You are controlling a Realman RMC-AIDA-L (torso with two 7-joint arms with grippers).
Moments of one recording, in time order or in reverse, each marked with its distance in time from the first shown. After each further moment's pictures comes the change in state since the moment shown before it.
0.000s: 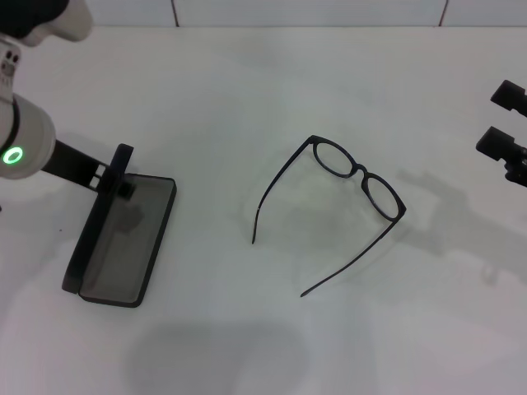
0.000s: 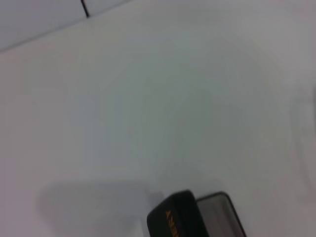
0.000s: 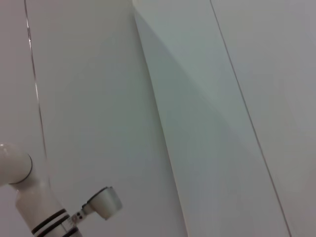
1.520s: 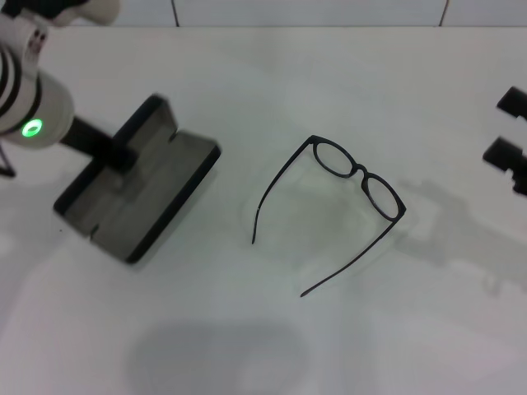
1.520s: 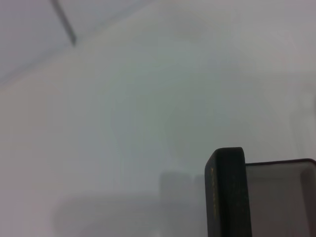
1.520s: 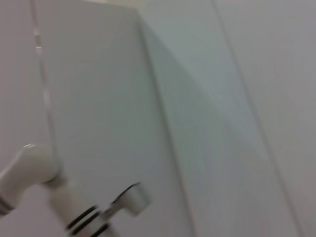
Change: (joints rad) left arm -0.091 0.017 -0.004 -0.105 0.002 -0.063 0.088; right arm -0.023 0.008 0.022 -0.005 -0.027 -0.040 -0.018
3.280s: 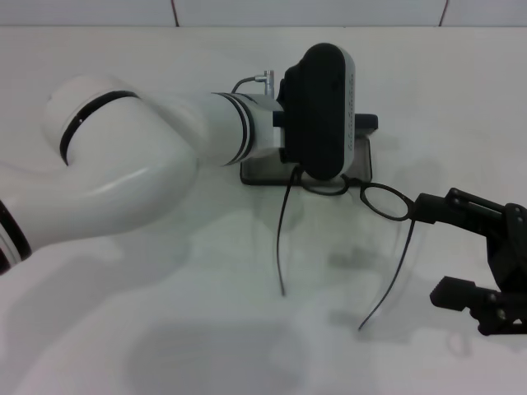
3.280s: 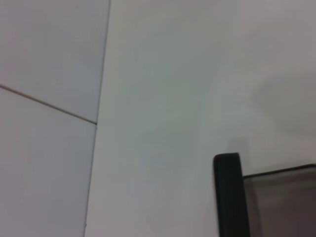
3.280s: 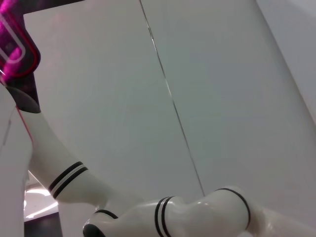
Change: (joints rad) left arm -0.176 -0.024 0.548 -0.602 0.000 -1.043 0.637; right arm 0.049 0.072 0.038 -0.030 -0.310 -0.187 0.094
